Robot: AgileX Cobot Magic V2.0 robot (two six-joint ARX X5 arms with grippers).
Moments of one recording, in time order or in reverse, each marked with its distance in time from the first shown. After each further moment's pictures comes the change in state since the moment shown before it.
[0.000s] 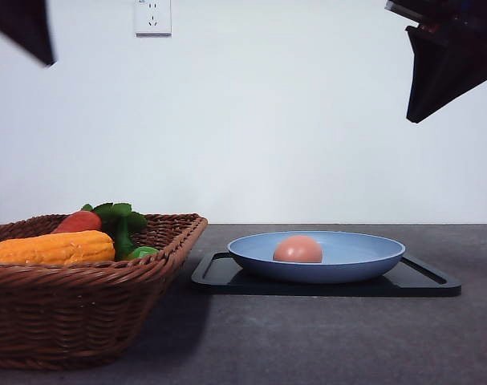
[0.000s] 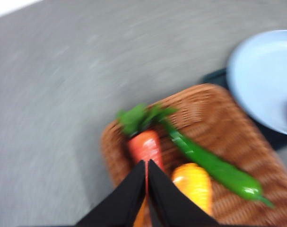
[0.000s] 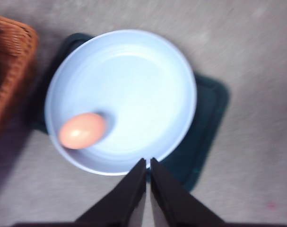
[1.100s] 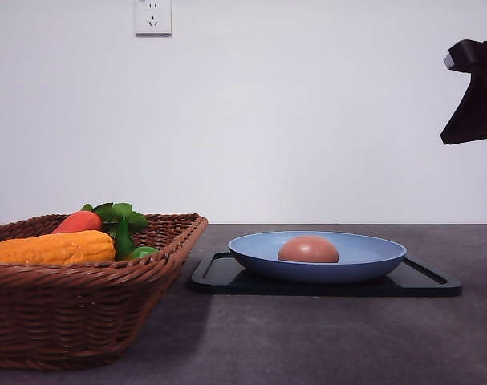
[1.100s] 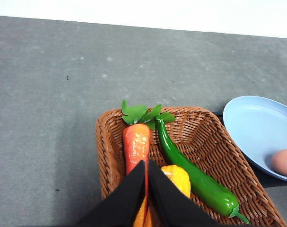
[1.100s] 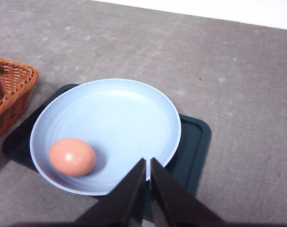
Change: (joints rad) left_arx 0.003 -0.543 -0.544 0.324 0.005 -0.255; right_arx 0.100 -0.462 -0.668 0.675 0.135 0.035
